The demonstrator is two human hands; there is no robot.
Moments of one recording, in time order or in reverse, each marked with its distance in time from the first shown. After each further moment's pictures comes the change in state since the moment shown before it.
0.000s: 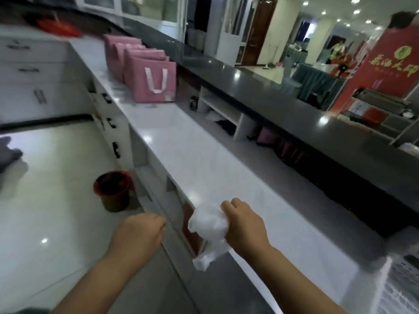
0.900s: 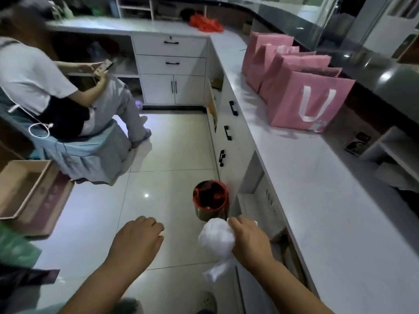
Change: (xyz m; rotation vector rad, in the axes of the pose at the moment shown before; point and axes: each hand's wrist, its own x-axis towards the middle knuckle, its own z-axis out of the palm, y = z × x) left_hand 0.006 -0.393 0.003 0.188 -0.188 -0.540; right_hand 0.341 -0.268 0.214 0.205 -0.241 -0.472
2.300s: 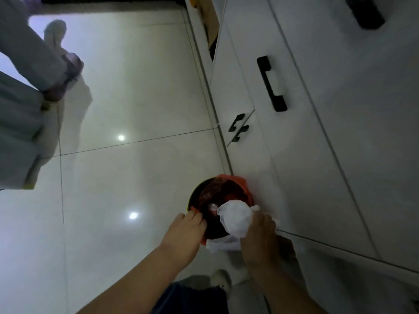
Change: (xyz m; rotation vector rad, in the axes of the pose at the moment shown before) left_hand 0.484 -0.149 0.464 -0.106 -0.521 0.448; right_hand 0.458 0.183 0.380 0.071 -0.348 0.740
